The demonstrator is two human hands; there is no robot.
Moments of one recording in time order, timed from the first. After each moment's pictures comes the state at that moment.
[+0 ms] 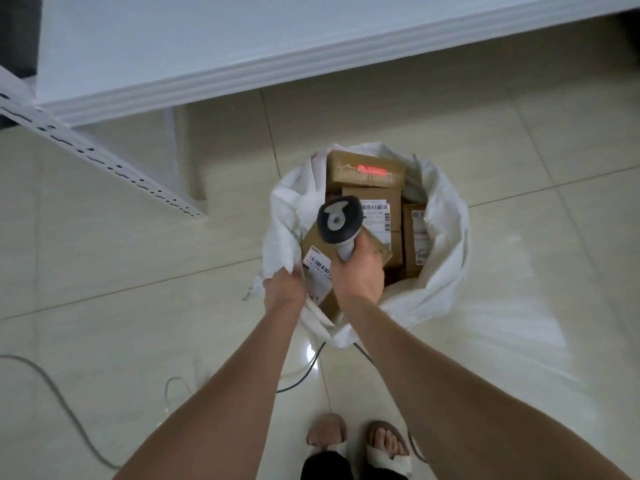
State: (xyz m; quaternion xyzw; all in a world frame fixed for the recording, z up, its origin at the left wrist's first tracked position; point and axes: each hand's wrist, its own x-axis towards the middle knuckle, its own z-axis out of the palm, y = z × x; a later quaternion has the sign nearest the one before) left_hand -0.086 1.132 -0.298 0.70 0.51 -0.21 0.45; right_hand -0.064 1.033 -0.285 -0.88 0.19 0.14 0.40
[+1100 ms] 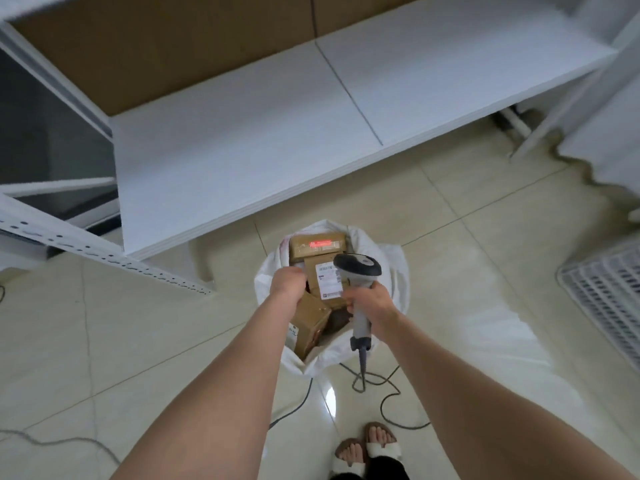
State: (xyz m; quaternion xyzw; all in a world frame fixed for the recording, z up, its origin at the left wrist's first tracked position) left_hand -0.038 1.053 -0.030 0.73 0.40 -0.24 0.50; right_hand -0.083 0.911 -0.035 -0.63 0.35 0.29 0.63
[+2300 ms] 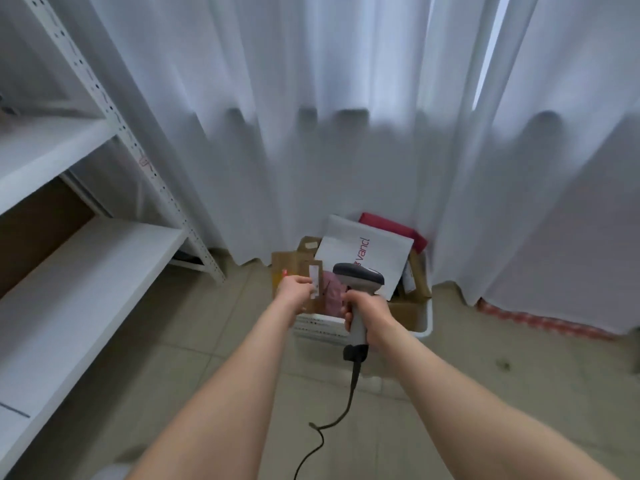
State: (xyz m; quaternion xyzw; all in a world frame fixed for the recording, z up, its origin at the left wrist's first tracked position) left_hand -0.239 0.342 0.223 0.82 -0.16 -0.40 0.39; right_hand -0.376 0.292 0.216 -0.35 0.53 -0.16 0.76
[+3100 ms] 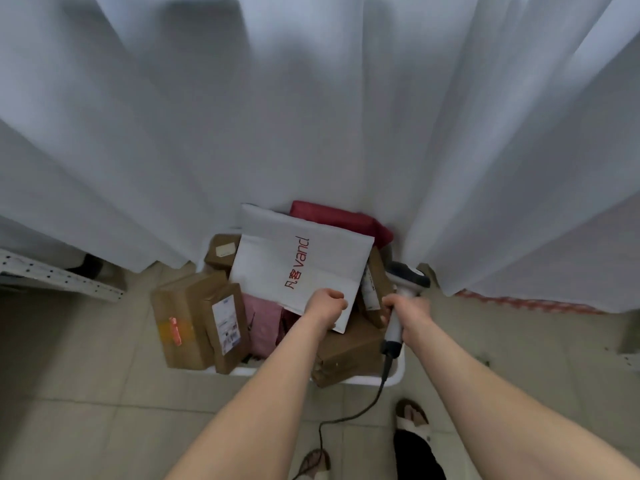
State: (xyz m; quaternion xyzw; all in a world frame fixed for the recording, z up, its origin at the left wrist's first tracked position) left_hand -0.257 -0.027 -0.019 0.78 -0.16 -0.56 0.23; right_hand -0.397 -0.078 -0.020 -0.23 0.74 -0.16 0.61
